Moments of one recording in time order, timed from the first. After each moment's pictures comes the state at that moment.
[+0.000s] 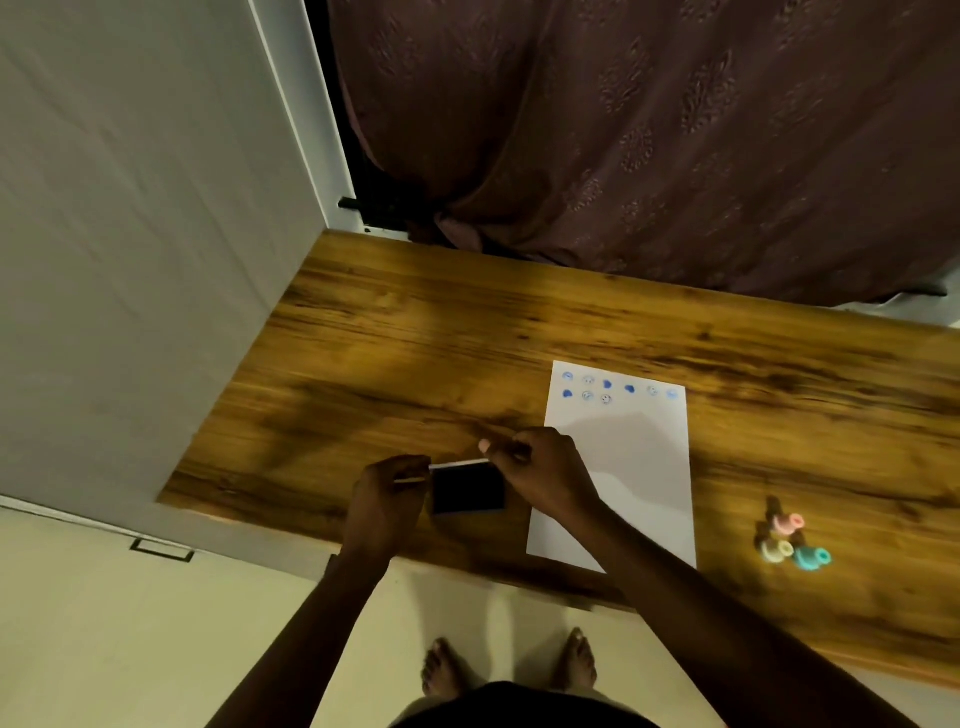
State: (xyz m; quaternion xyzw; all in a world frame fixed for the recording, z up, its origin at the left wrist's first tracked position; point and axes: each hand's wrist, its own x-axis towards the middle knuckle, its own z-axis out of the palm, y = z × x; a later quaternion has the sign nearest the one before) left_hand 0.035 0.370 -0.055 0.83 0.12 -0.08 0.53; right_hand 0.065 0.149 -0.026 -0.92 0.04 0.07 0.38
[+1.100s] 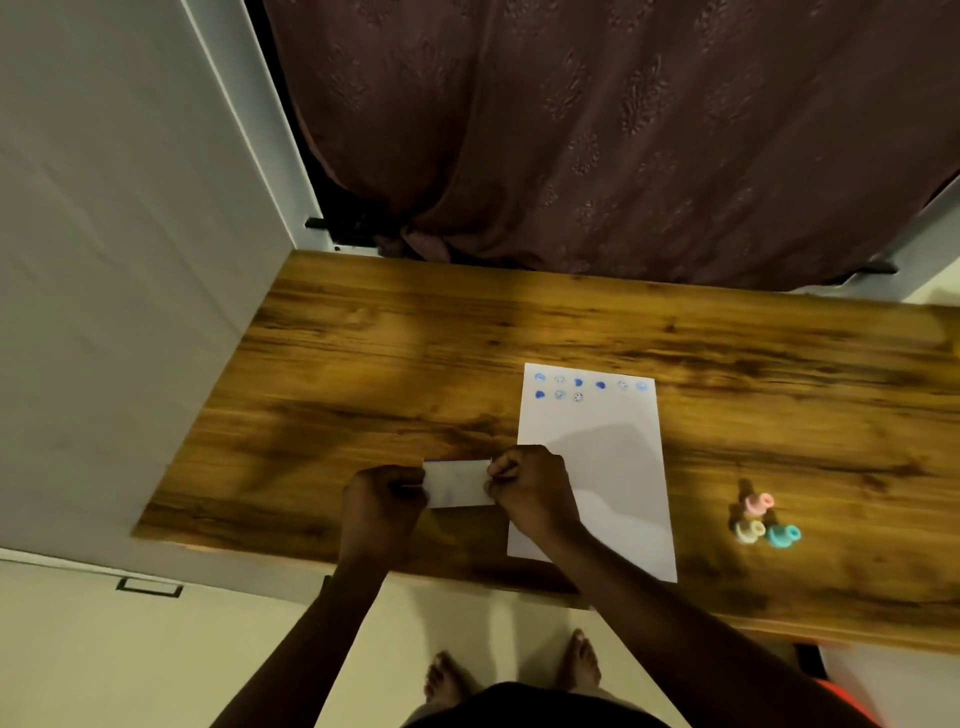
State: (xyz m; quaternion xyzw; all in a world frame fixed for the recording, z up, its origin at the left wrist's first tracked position) left_hand 0.035 0.338 -0.031 0.88 0.11 -0.07 0.45; right_hand 0.040 0.138 -0.032 -0.90 0.10 0.05 0.42
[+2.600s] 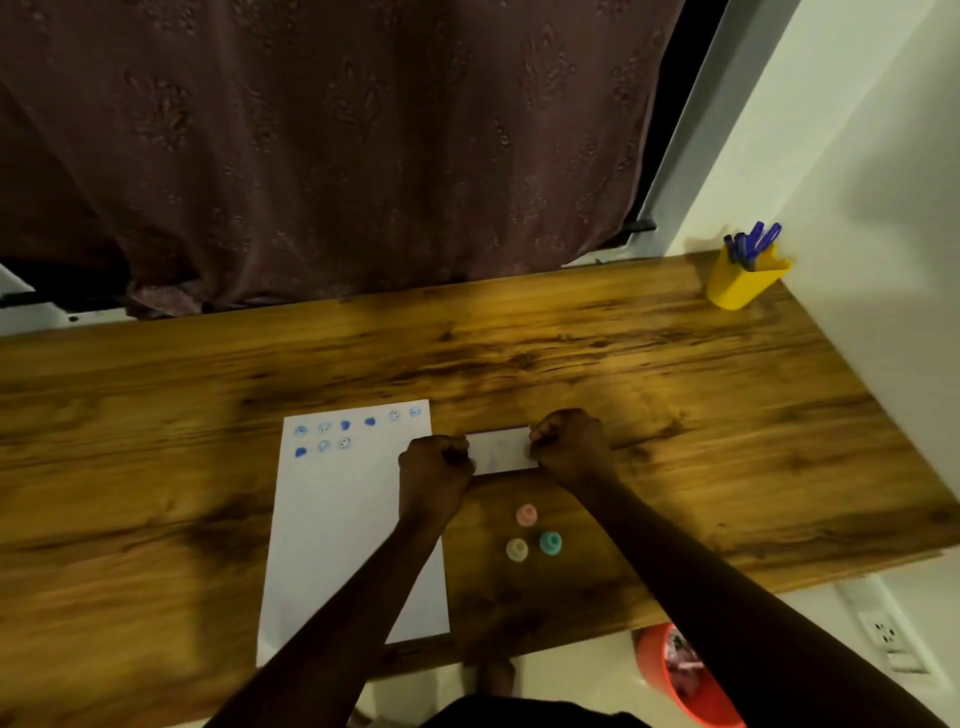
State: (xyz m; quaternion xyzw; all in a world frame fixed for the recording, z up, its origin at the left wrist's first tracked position) left_hand 0.086 -0.029 -0.050 0.88 -0.01 -0.15 0.45; right_hand 0.042 -0.211 -0.027 -0.88 0.30 0.03 0.37
